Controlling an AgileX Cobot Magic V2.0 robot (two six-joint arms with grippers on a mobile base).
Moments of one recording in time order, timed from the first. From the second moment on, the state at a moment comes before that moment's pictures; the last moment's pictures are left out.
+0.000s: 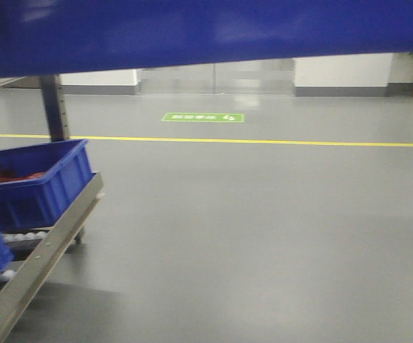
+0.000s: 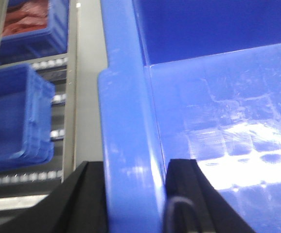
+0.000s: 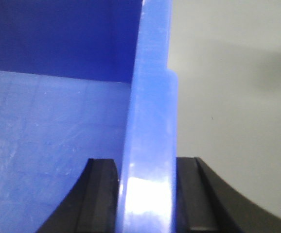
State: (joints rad) left arm -0.40 1.30 -1.67 0.32 1.30 -0.29; right arm 0.26 1.15 -1.59 -0.11 1.22 0.05
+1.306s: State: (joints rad) left arm -0.40 1.30 -1.67 0.32 1.30 -0.29; right arm 0.26 1.15 -1.59 -0.11 1.22 0.05
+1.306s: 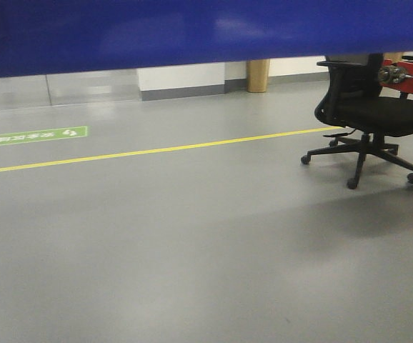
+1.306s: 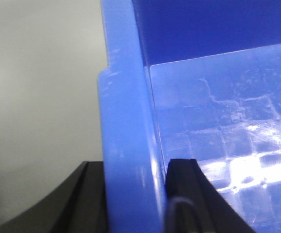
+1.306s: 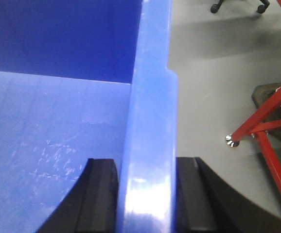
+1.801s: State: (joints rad) left arm -0.40 1.30 -1.67 0.32 1.30 -0.29; right arm 0.26 1.15 -1.59 -0.11 1.22 0.05
